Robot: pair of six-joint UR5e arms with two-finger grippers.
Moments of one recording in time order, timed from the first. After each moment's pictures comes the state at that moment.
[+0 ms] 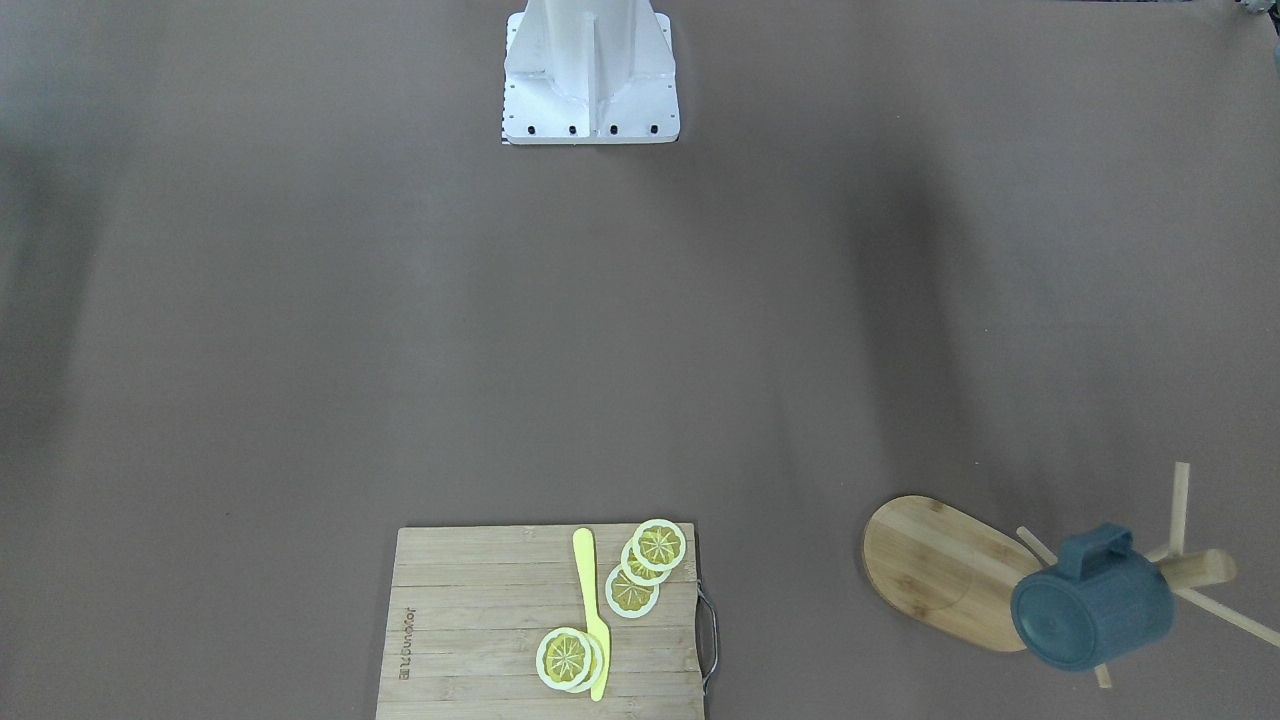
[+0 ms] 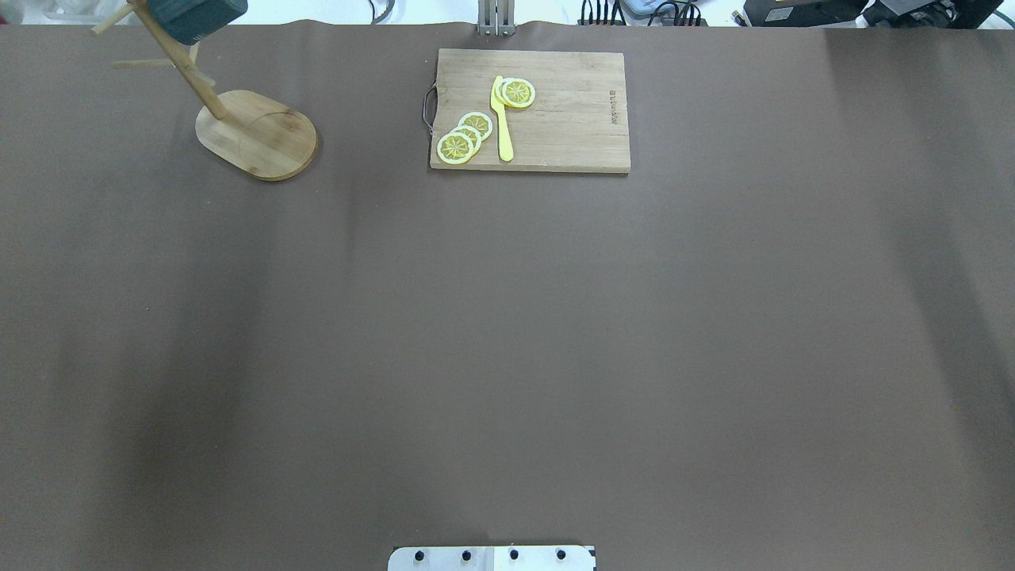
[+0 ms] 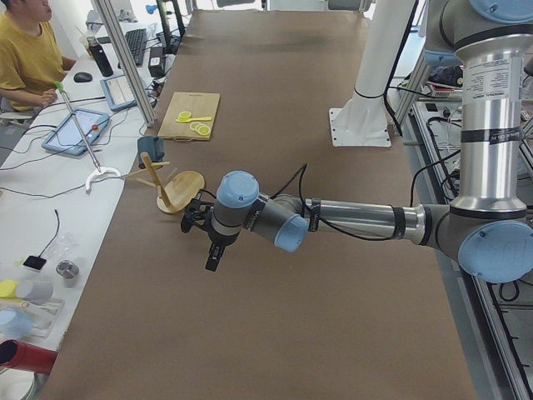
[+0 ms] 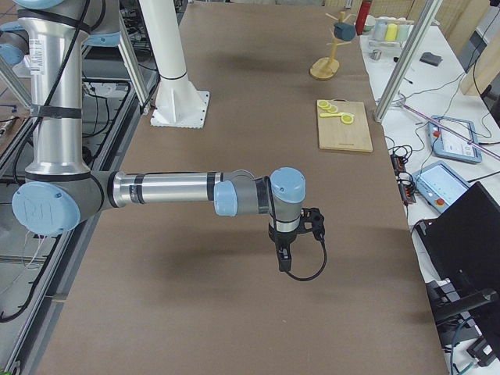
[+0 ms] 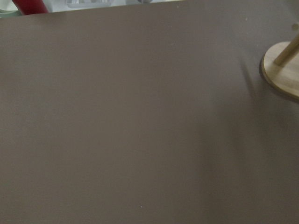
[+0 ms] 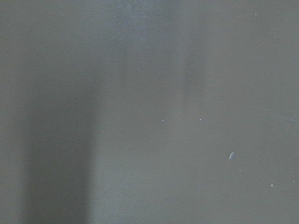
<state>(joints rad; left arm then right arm) -1.50 -1.48 -1.70 -1.96 -2.31 -0.17 1.52 -1.62 1.69 -1.54 2.22 -0.04</state>
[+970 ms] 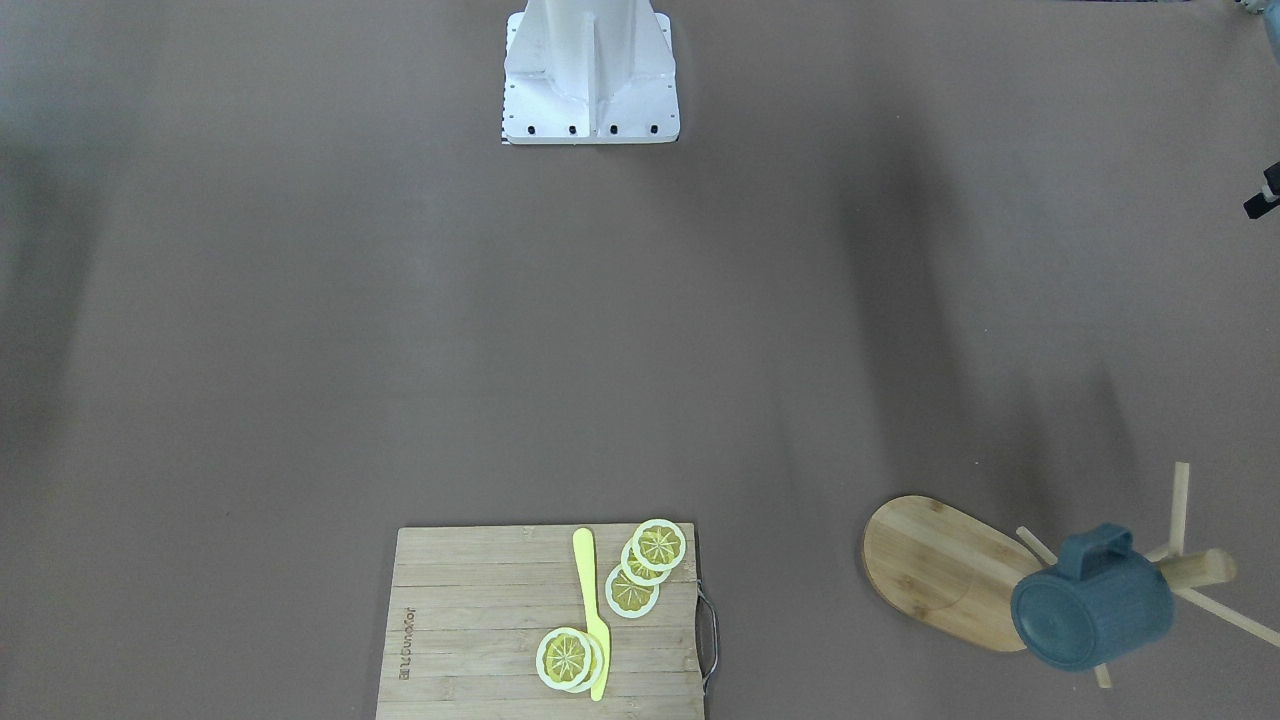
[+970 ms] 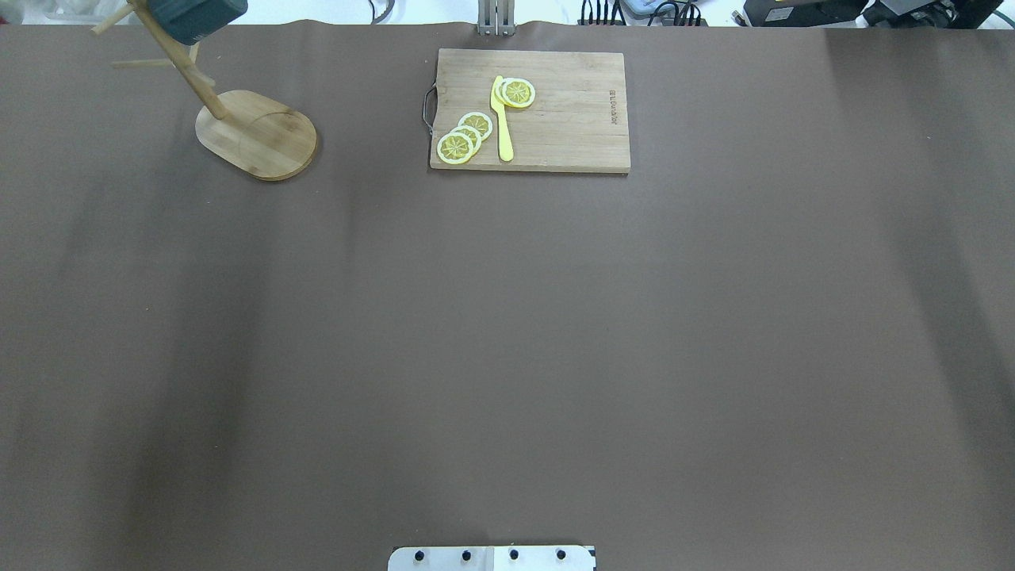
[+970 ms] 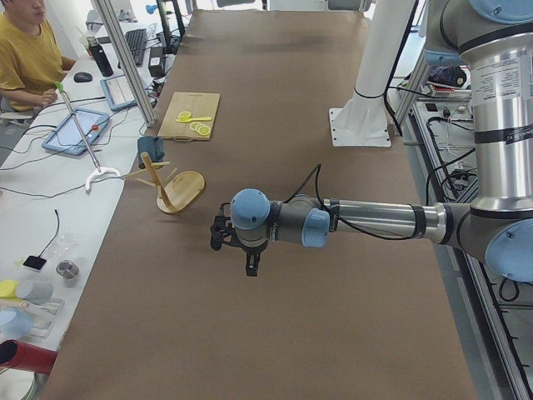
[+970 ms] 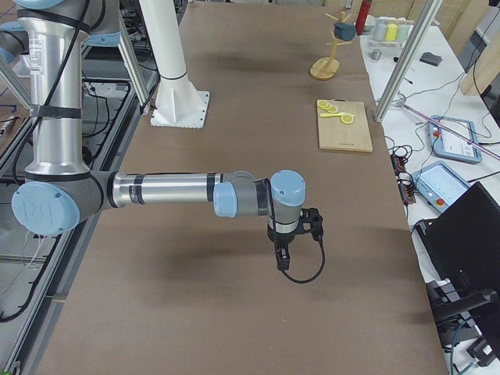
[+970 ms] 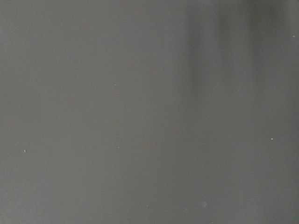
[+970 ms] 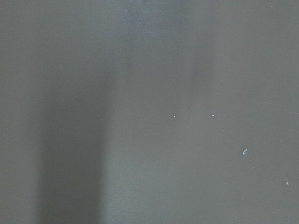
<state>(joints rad) -1.51 -1.38 -1.79 -1.67 -2.46 -0.12 1.52 -1.63 1.68 -1.56 2.26 -0.04</state>
